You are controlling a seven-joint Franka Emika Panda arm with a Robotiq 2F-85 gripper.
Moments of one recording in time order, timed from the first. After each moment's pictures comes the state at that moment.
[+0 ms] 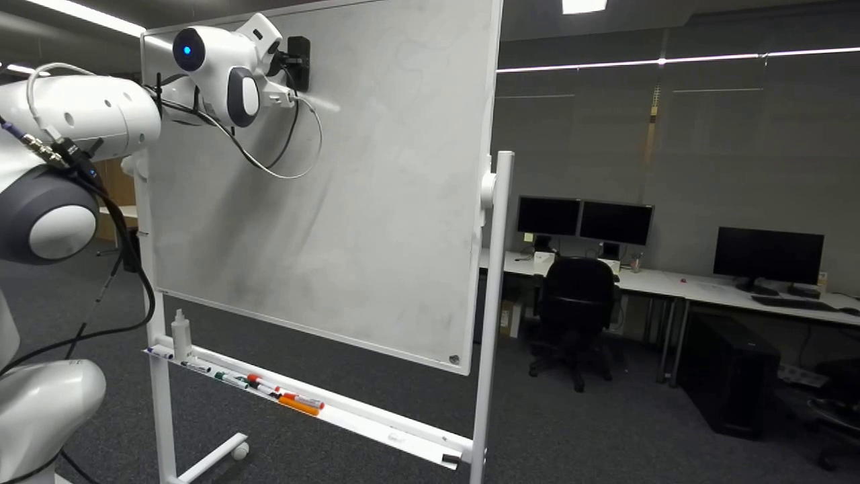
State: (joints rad) arm 1.03 -0.45 -0.83 -1.58 -0.31 3.10 0.01
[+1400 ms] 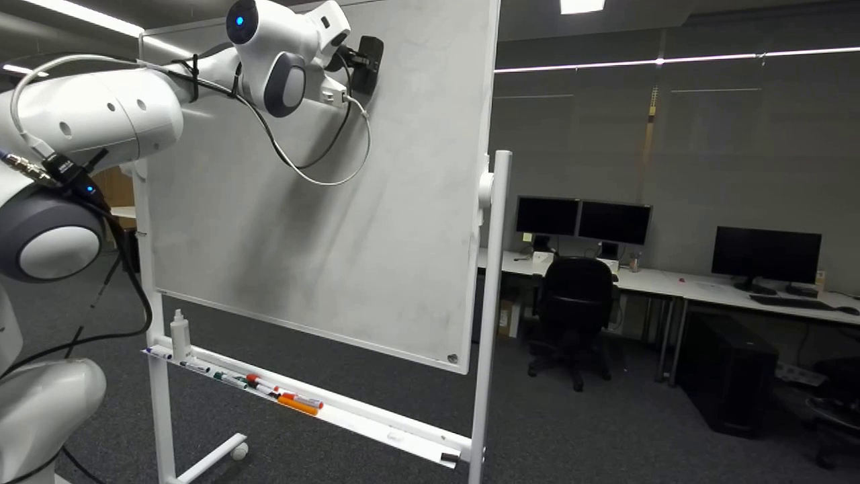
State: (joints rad) arm 1.08 -0.47 -1.10 -1.38 -0.10 2.85 -0.10
